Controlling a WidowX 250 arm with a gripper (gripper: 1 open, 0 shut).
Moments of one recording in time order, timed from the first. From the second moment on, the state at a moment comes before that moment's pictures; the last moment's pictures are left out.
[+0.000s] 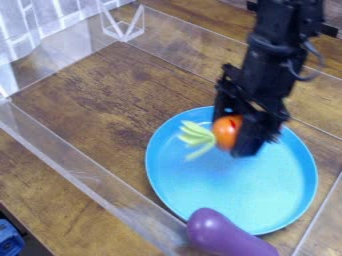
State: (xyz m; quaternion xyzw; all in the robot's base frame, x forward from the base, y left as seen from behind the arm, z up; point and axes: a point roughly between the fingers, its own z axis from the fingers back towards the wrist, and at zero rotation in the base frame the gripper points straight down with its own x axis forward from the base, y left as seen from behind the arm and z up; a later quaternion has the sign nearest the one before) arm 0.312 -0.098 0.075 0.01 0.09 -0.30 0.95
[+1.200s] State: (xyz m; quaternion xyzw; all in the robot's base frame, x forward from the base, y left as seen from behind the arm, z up) arm 0.301 -0.061 0.067 0.04 0.08 -0.25 0.97
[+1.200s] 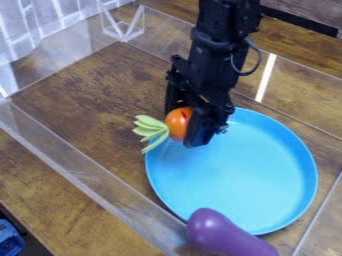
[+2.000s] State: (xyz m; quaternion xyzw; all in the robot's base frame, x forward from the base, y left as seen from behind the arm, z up) arm 0.315 -0.083 0.081 0.04 0.04 -0.33 0.94
